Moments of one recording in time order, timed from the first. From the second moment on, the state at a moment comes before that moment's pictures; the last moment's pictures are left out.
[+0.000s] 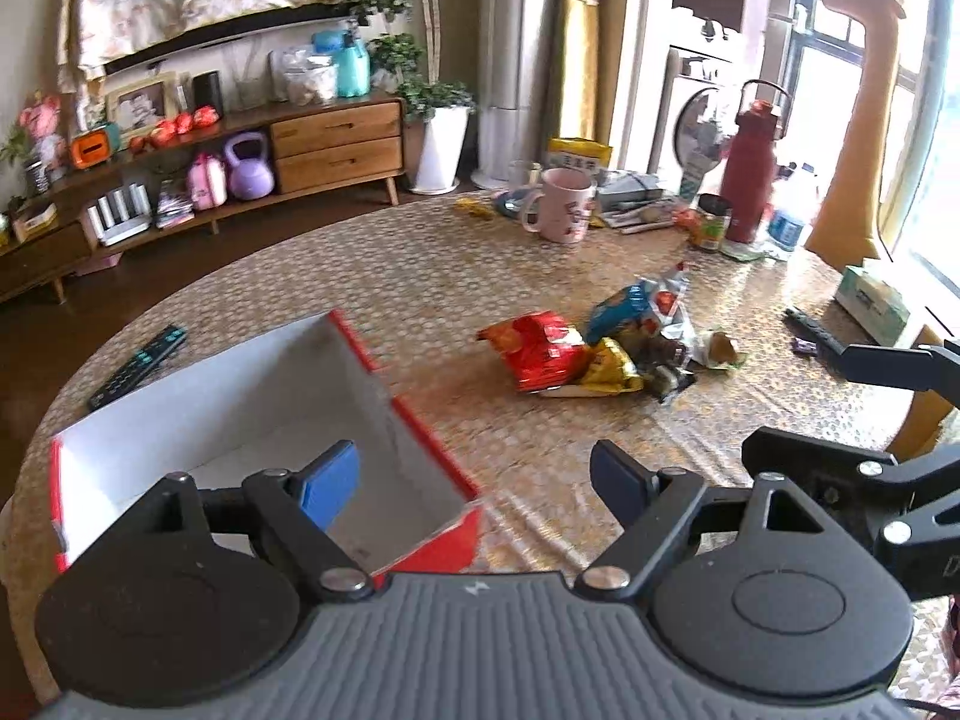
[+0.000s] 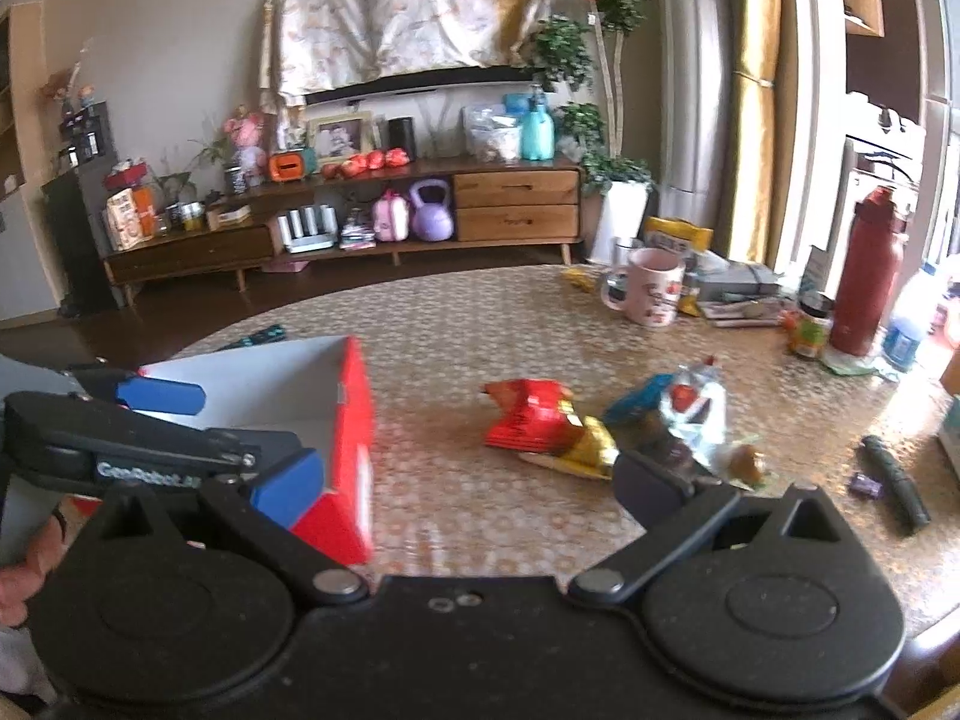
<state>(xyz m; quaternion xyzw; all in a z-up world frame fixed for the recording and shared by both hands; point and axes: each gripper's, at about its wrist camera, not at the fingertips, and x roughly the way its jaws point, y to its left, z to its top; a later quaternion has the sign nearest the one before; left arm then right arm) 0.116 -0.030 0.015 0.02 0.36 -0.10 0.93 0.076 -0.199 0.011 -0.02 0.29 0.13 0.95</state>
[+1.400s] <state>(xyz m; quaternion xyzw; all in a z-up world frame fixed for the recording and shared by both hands) 0.359 -0.141 -0.094 -0.03 0.48 -0.01 0.88 0.246 -0.298 -0.119 0.00 0.40 0.07 0.92</state>
